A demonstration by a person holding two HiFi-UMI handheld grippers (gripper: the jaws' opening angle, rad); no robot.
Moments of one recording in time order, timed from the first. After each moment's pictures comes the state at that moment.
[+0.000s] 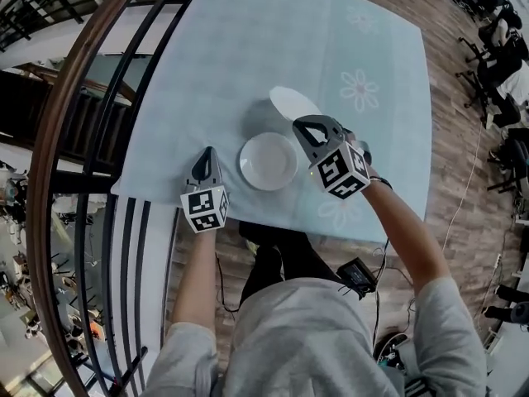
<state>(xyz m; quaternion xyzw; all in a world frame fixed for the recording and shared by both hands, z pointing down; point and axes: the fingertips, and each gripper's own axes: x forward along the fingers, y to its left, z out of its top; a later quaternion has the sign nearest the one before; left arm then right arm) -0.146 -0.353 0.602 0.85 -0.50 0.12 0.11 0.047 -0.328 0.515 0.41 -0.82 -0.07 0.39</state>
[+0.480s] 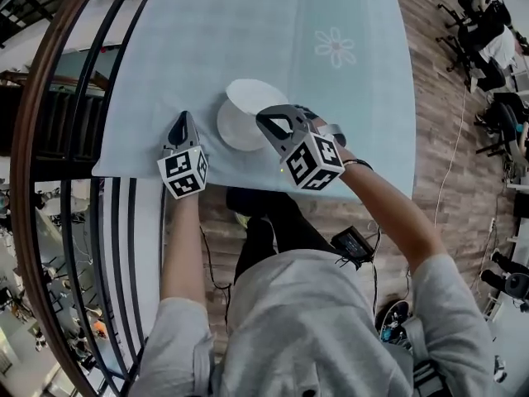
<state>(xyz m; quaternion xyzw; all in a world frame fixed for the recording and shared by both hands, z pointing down) -0.126 -0.359 0.607 0.85 -0.50 0.12 0.11 0.010 -0.260 0.535 0.35 -0.84 -0.10 0.39</state>
